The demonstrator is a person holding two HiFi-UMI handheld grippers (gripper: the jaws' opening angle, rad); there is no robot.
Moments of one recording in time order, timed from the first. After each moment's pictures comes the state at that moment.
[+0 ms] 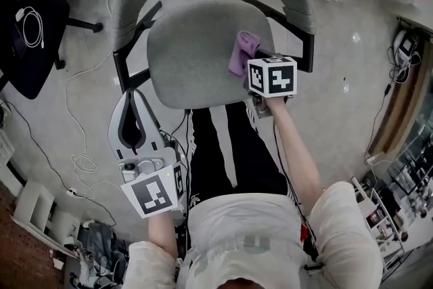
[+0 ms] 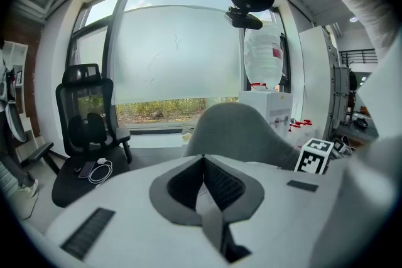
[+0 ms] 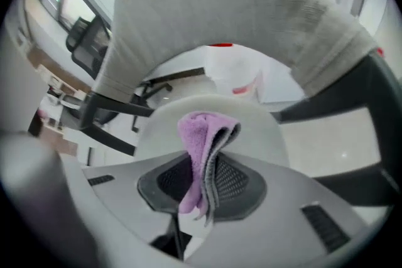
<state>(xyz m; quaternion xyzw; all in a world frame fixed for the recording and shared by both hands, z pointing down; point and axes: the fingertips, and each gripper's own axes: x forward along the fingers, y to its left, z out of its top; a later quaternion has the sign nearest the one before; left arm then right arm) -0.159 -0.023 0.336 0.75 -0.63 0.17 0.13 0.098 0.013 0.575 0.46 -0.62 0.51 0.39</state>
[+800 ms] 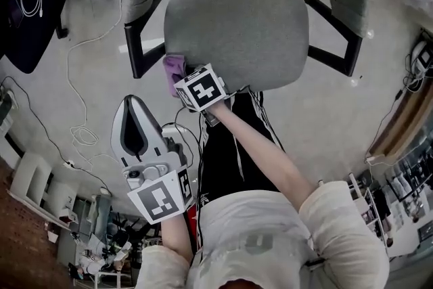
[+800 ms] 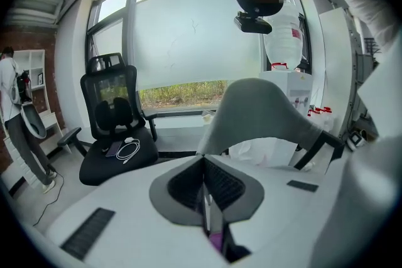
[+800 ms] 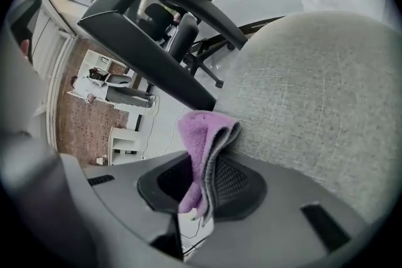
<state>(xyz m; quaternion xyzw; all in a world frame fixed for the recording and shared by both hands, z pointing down) -0.224 0.027 0.388 0.67 -0.68 0.22 0.18 -0.179 0.131 0.653 0.19 -0.70 0.56 0.39</state>
